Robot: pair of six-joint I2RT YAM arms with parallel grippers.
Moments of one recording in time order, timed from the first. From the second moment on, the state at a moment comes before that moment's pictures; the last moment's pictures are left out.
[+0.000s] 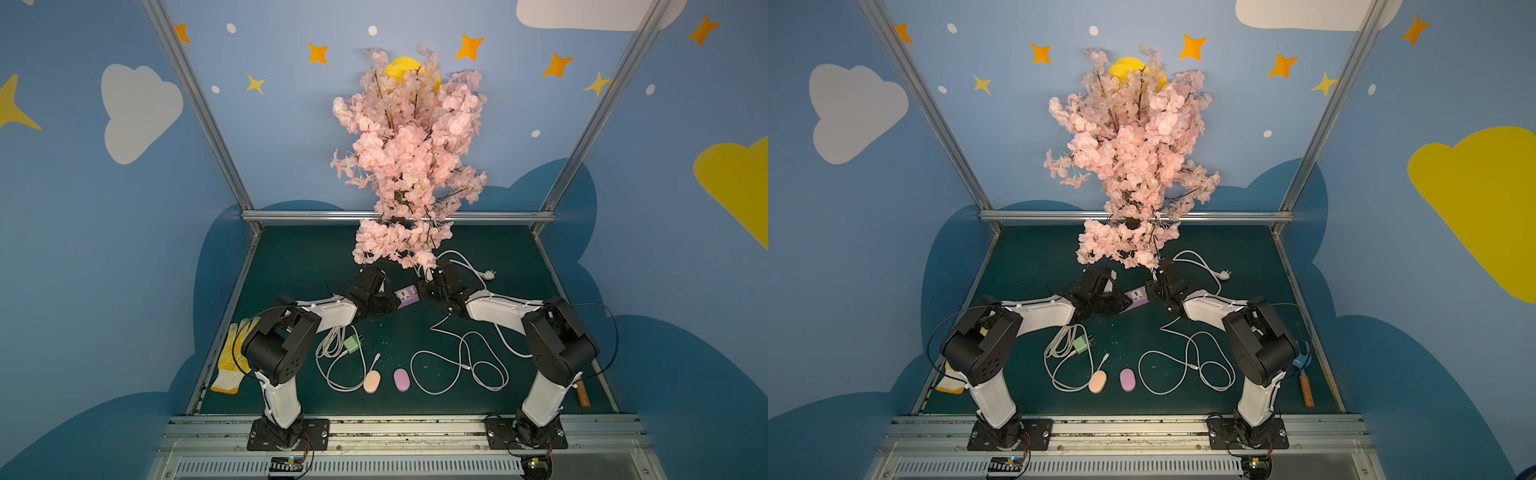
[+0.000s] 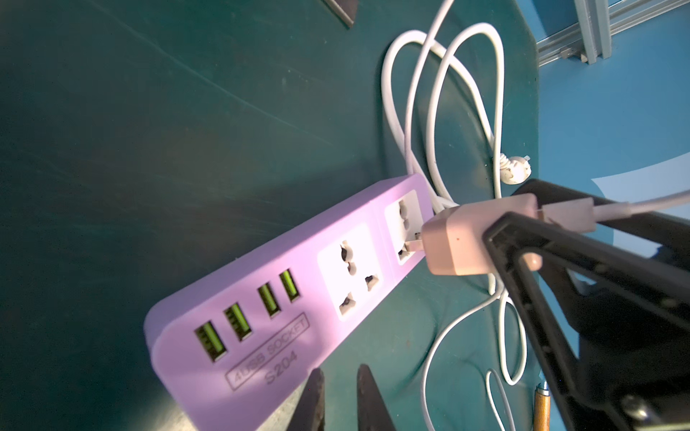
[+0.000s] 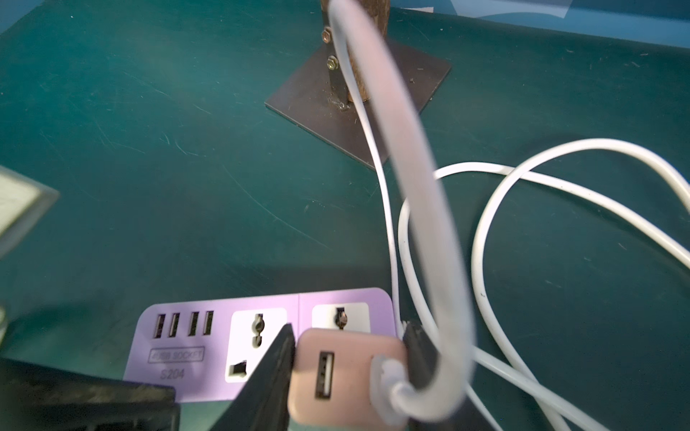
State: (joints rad) left arm -0.55 1.82 0.97 0.07 0.28 -0.83; right arm 0.64 1.79 1.03 0.11 0.09 0.19
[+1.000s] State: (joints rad) left arm -0.53 1.85 1.00 0.07 0.29 -0.82; right arm 0.71 1.81 1.00 0.16 0.23 0.13
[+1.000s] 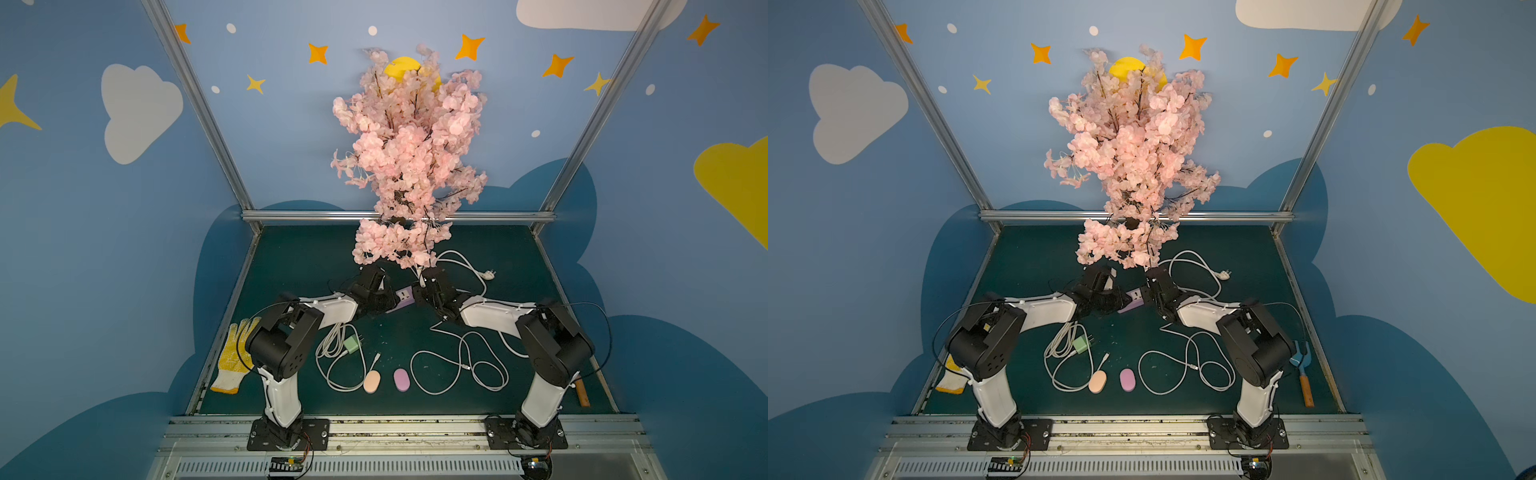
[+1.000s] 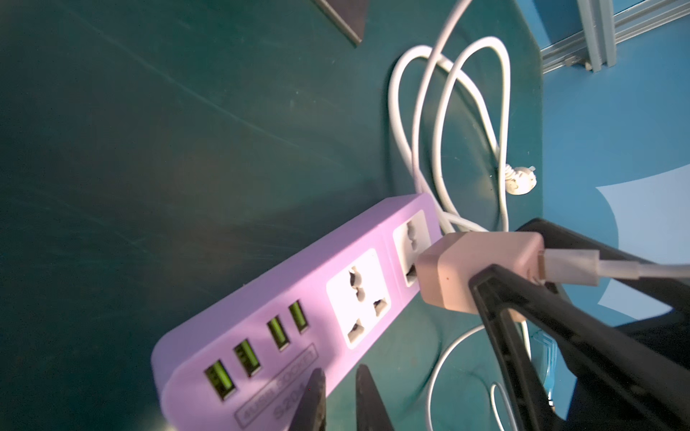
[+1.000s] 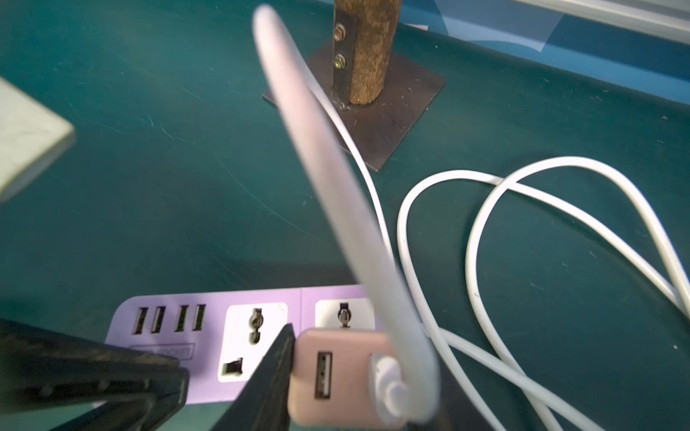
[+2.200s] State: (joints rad) left arm -0.53 1.87 1.03 0.05 0.29 -0.81; right arm 0.70 1.86 0.92 0.37 0.23 0.20
